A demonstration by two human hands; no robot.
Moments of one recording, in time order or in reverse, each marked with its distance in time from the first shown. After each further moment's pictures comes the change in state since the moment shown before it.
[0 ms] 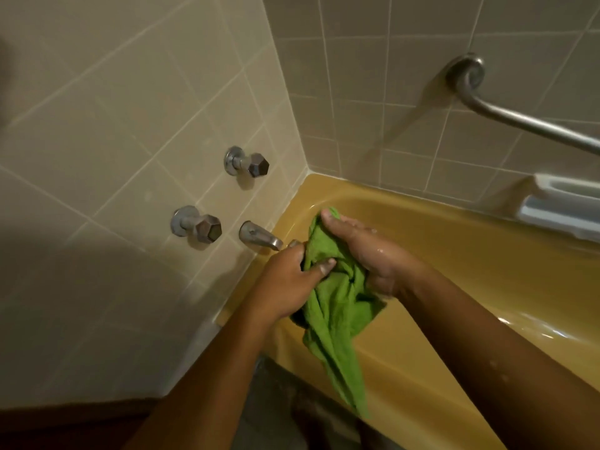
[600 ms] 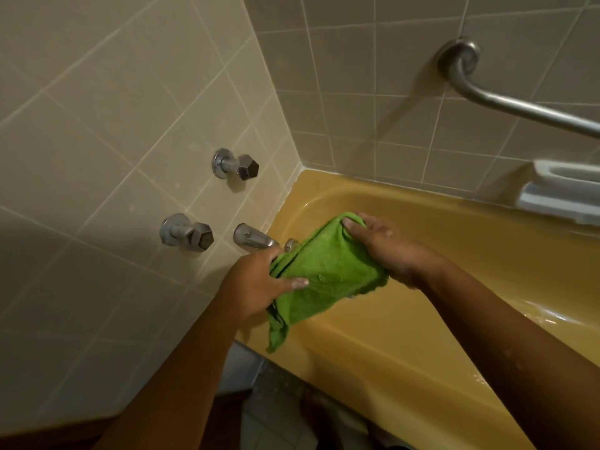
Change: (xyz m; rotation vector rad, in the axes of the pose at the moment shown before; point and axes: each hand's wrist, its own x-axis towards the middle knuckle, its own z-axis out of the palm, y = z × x) left_hand 0.018 -0.031 -0.036 0.350 -0.037 -0.139; right_hand 0.016 0.007 -0.063 -0.328 0.115 -0.039
